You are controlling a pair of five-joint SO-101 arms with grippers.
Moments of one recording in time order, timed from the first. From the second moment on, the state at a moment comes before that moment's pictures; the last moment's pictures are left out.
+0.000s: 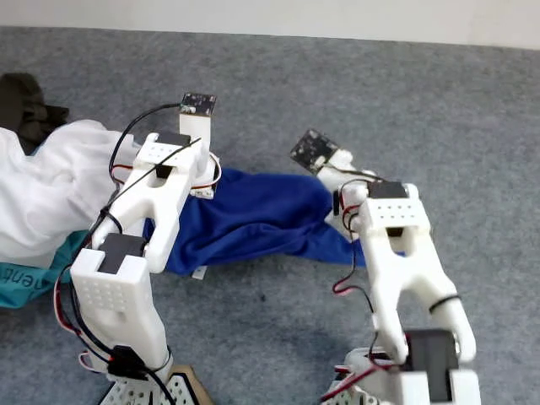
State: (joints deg) left arm 0.3 27.3 4.9 56.7 3.8; right arm -8.8 -10.0 35.3 50.0 48.6
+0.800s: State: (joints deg) left arm 0.3 27.3 4.9 56.7 3.8; right arm -2.1 -18.5 36.4 52.0 39.6
